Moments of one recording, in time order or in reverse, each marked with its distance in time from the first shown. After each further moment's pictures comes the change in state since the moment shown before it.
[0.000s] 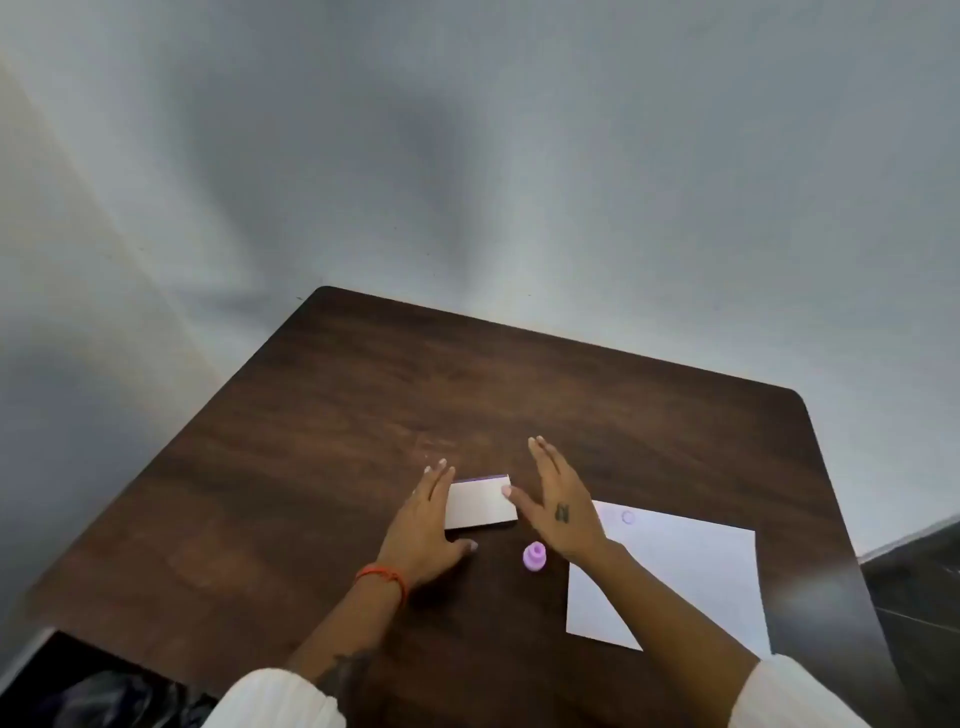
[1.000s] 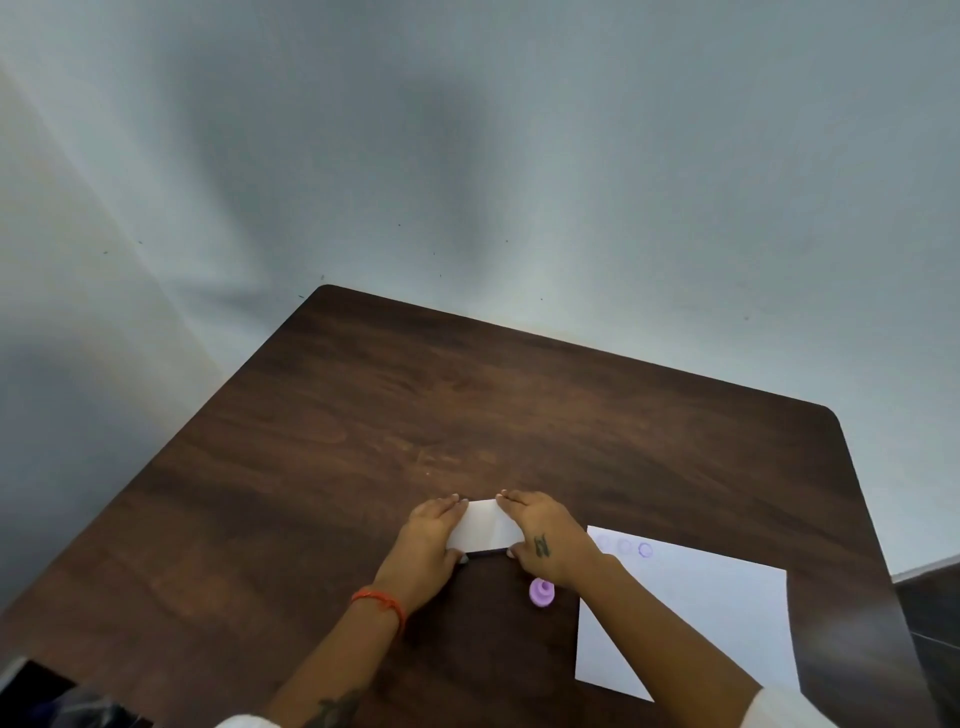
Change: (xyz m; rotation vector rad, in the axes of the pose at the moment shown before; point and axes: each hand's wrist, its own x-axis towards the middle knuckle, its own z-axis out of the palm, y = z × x) left_hand 0.023 -0.005 0.002 0.044 -0.030 0.028; right_hand 0.033 0.008 0.019 -0.340 -0.422 -0.097
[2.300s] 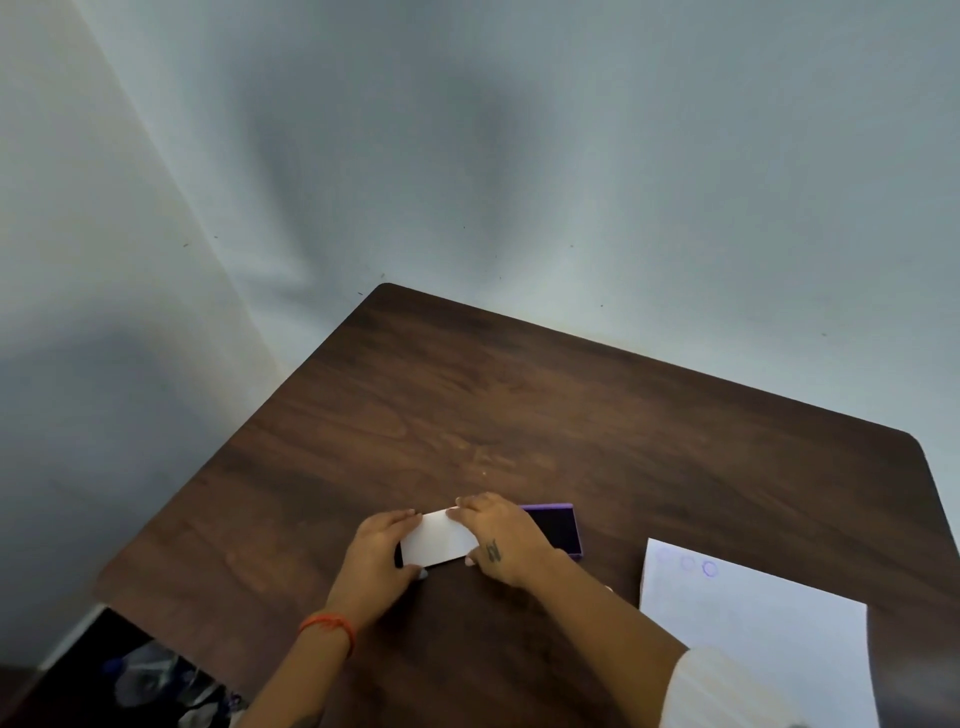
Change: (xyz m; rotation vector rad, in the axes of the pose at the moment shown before) left_hand -0.050 -0.093 -0.032 -0.047 0.156 -0.207; right_hand 0.042 -0.092 0.027 -0.131 -0.067 -0.287
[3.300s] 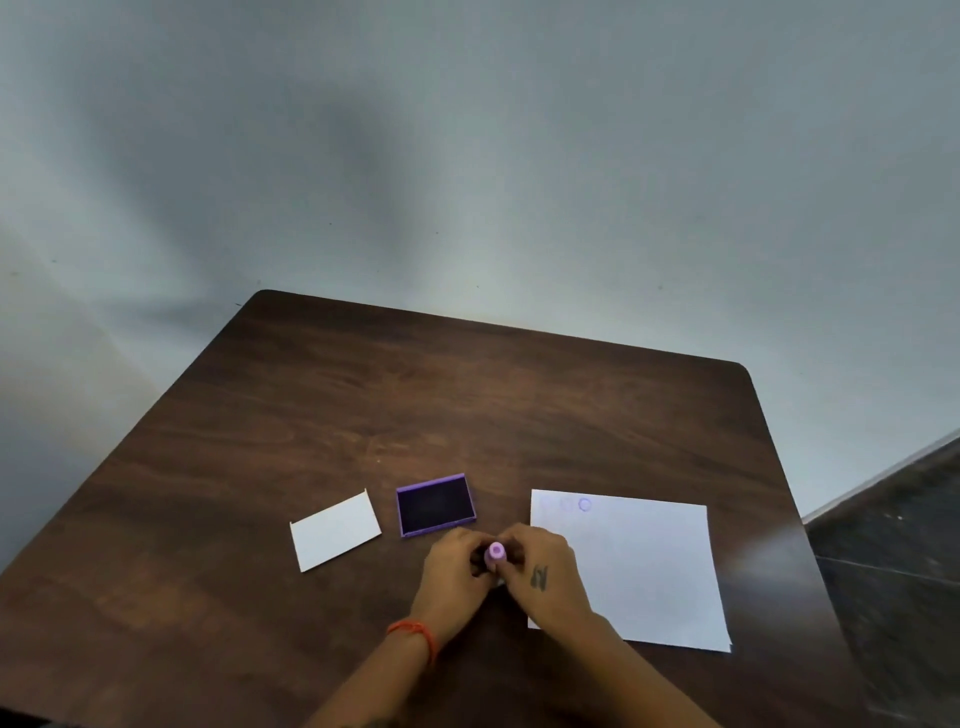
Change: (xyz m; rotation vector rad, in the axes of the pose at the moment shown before) left_hand -0.034 0.158 0.088 -0.295 -0.185 0.217; right_hand -0.154 0.051 0.029 0.595 0.525 0.543
